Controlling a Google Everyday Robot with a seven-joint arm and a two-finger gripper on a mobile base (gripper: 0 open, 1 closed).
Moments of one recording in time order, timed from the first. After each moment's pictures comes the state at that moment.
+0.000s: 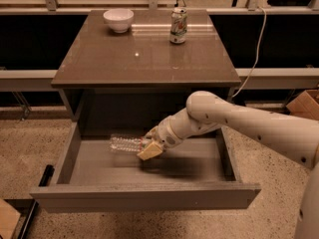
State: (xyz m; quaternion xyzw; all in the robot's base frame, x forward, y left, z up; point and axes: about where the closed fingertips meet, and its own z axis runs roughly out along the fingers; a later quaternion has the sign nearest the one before) arm 0.568 0.035 0.626 -0.57 0.73 0.29 0.26
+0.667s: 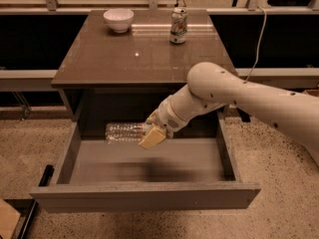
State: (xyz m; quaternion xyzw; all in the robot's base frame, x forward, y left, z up) arm 0.558 0.026 0.710 -0.60 0.72 0.24 0.26
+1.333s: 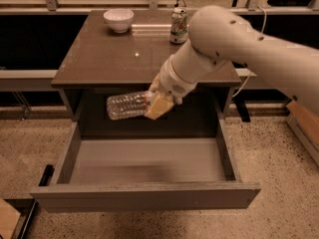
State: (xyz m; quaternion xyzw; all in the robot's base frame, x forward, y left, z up) arm 0.577 0.005 0.824 -0.66 0.69 0.12 0.27
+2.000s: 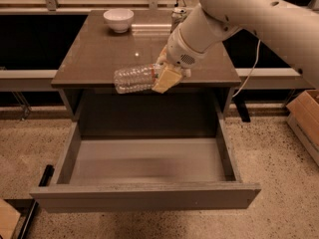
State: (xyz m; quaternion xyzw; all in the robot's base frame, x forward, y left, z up) arm 0.615 -0.016 0.885 -0.67 0.68 0.08 0.29
